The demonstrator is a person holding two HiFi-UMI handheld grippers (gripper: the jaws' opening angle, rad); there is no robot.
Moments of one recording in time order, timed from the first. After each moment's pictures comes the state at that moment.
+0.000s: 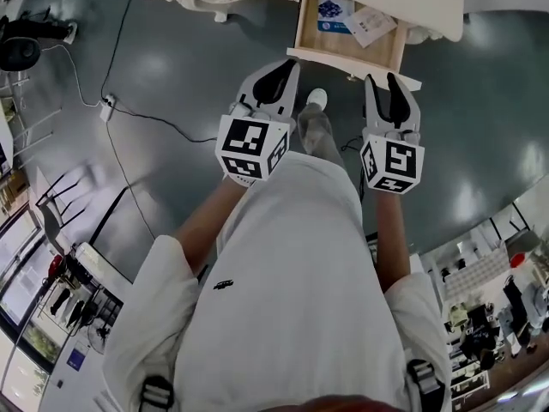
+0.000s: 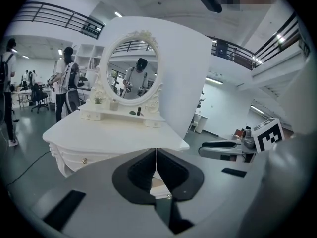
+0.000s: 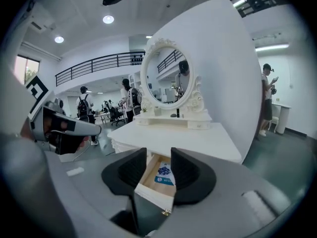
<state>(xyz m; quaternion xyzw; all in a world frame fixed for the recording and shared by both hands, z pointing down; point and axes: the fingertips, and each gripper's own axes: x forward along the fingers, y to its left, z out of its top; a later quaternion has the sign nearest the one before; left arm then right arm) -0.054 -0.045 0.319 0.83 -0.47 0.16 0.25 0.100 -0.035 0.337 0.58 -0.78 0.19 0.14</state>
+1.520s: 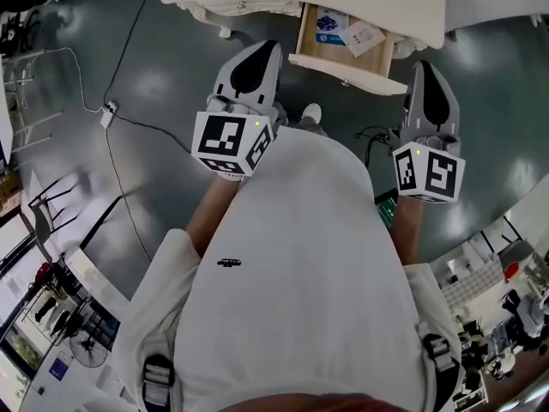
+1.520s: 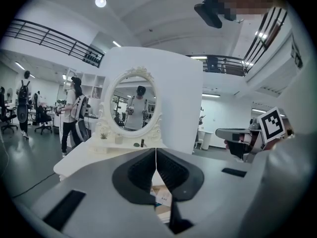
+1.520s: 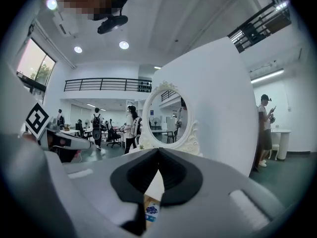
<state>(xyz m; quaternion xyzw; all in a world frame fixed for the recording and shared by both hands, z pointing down) -0.087 -0.044 0.192 0.84 -0.51 0.07 0.15 0.134 -0.039 0.158 0.59 -0.80 0.05 0.04</state>
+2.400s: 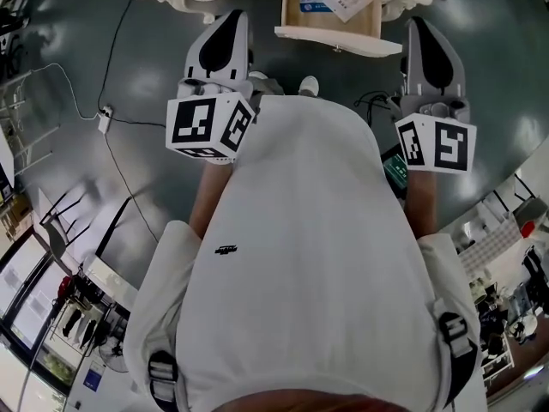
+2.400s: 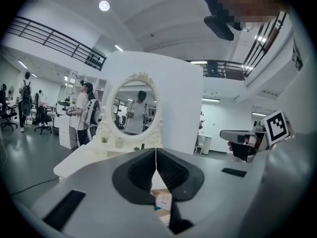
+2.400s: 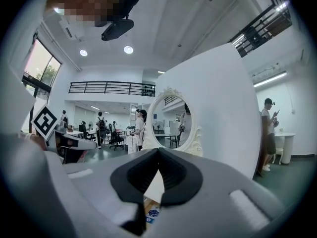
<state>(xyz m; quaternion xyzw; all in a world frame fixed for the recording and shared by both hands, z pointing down) -0.099 -0.041 0.177 0.84 -0.52 0.04 0.14 0.125 -0.022 0.136 0.58 -0.81 0.02 0.03</state>
